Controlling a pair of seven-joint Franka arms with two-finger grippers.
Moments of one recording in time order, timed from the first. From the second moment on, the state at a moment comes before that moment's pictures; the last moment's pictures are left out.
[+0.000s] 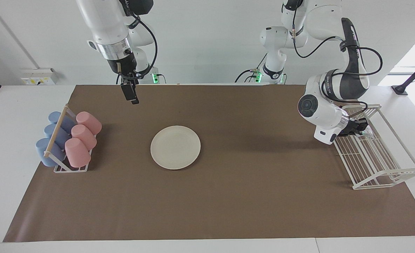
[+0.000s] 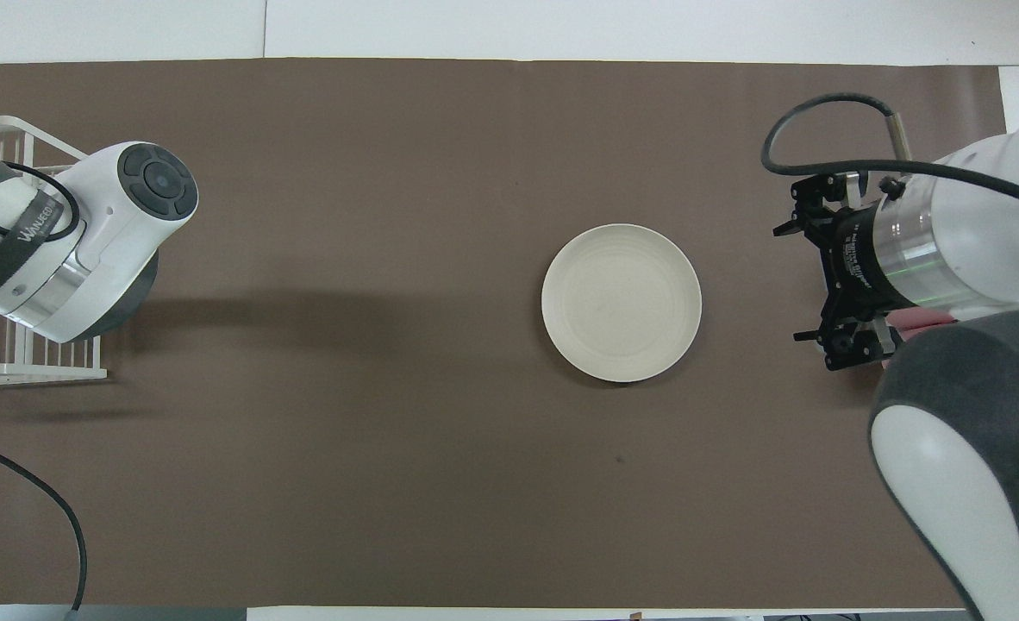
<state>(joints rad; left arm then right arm) -0.13 0.26 -0.03 -1.84 1.00 1.77 -0.37 0.21 -0.04 0.06 -1.63 0.07 1.62 1.71</state>
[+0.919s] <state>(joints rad) -0.06 0.18 -0.01 -1.52 -0.08 1.65 -0.38 0.34 -0.02 0.07 -1.58 0.20 1.74 1.98</state>
